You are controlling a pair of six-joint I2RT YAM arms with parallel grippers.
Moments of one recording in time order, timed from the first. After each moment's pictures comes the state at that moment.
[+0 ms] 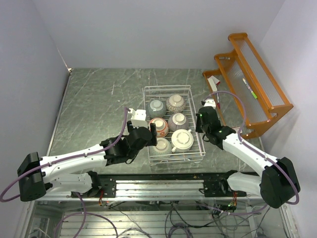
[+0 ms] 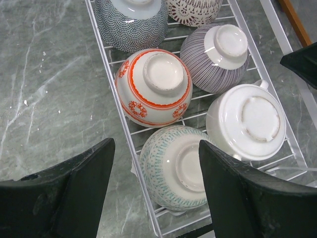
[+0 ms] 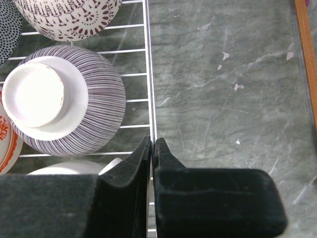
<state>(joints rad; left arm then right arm) -1.14 1.09 0.77 -0.26 -0.68 -0.68 0.50 1.17 0.66 -0.19 0.33 0.34</state>
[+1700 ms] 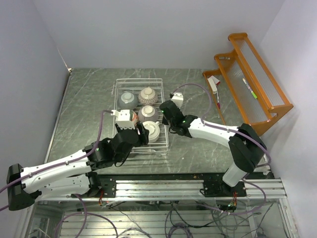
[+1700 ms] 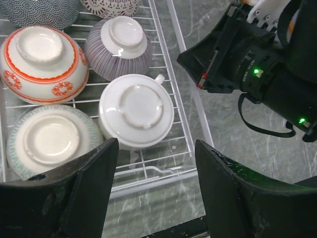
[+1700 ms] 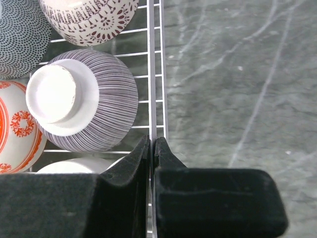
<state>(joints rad) -1.14 0.91 0.75 -0.33 -0.72 -0.75 0.82 1.63 1.02 -0.09 0.49 0.66</state>
